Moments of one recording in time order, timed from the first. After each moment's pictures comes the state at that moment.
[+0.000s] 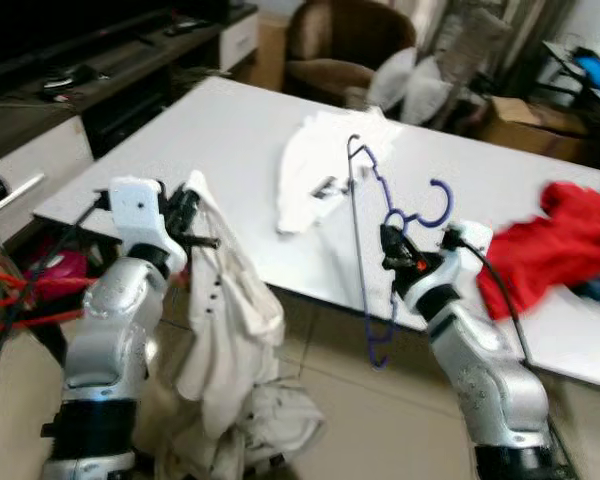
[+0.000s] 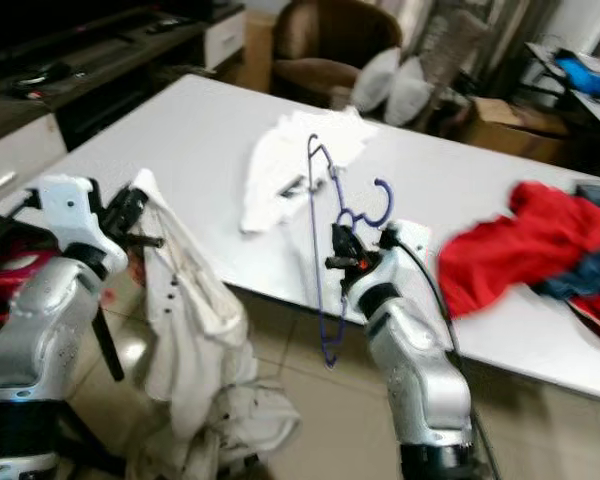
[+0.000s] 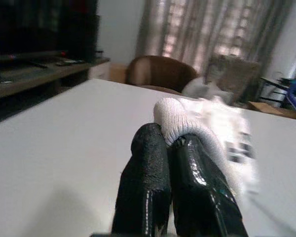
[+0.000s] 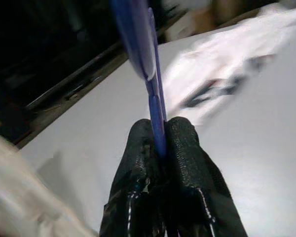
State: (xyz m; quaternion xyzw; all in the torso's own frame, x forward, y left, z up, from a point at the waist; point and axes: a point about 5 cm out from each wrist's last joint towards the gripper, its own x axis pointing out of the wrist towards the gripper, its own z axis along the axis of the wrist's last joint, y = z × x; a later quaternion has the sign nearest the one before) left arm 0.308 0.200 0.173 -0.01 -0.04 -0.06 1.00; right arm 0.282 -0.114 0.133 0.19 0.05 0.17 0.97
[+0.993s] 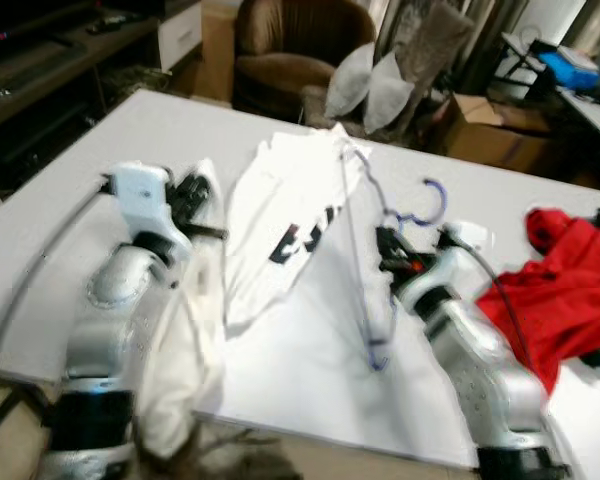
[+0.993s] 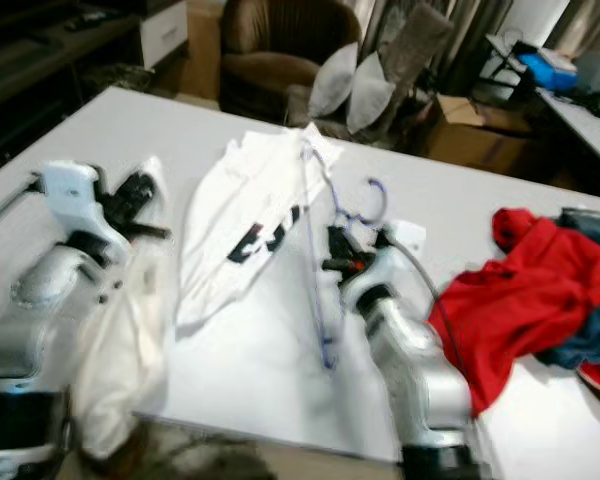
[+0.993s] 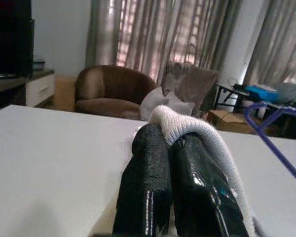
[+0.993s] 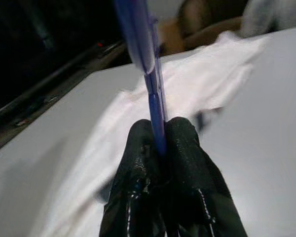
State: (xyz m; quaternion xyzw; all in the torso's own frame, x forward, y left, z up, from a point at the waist) left arm 0.309 0.190 0.187 0.00 -0.07 -0.12 0.99; right arm 0.277 -0.106 0.136 0.18 0.05 0.20 0.96
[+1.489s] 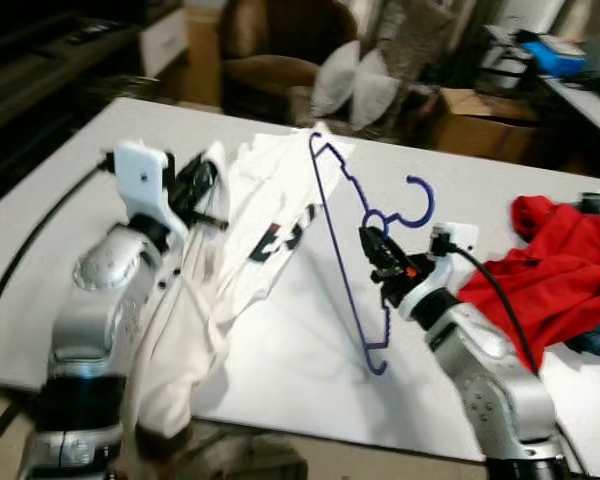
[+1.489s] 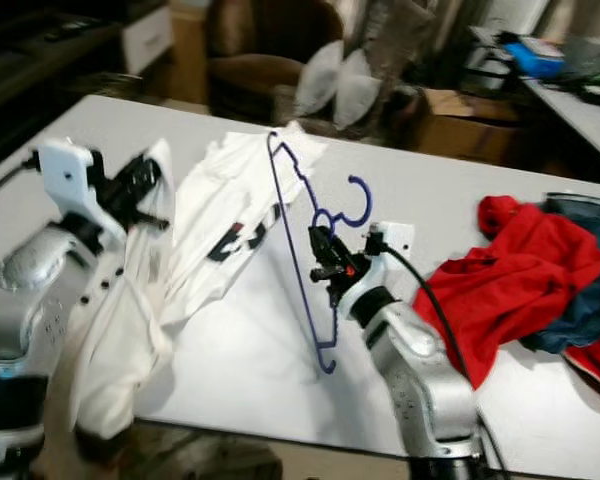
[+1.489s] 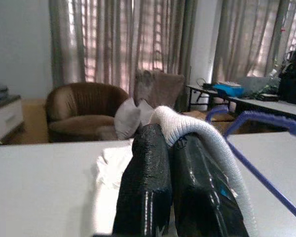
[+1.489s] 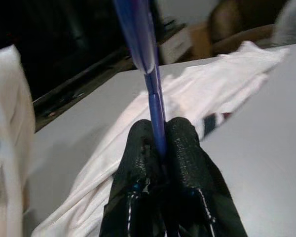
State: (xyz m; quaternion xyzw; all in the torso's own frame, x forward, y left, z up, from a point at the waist) left arm 0.321 0.181 0.215 0.02 -0.11 -0.19 0.98; right arm 0.269 -0.124 0.146 0.14 0.02 0.25 0.96
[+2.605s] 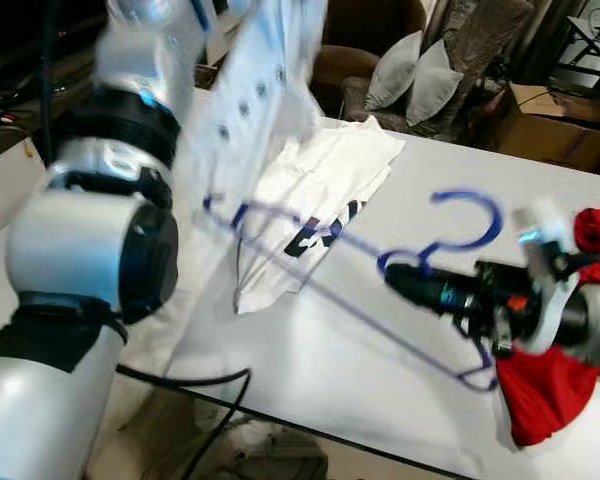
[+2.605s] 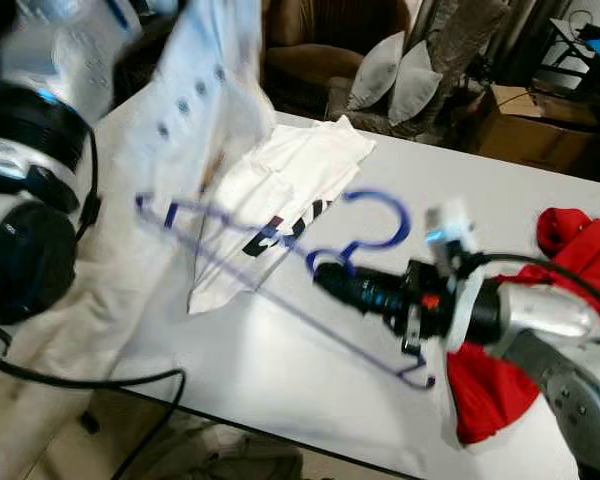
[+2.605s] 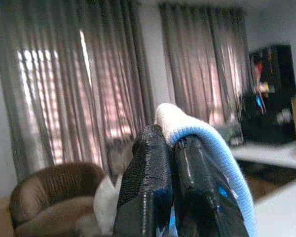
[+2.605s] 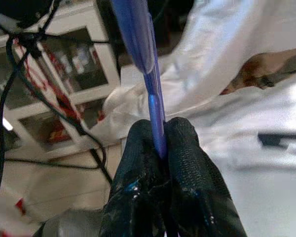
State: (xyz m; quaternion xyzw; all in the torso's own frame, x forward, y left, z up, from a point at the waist) left arm 0.404 0.103 0.383 0.07 -0.23 -0.35 0.91; right arm 0.216 -0.178 0.213 0.00 0.06 0.58 0.81
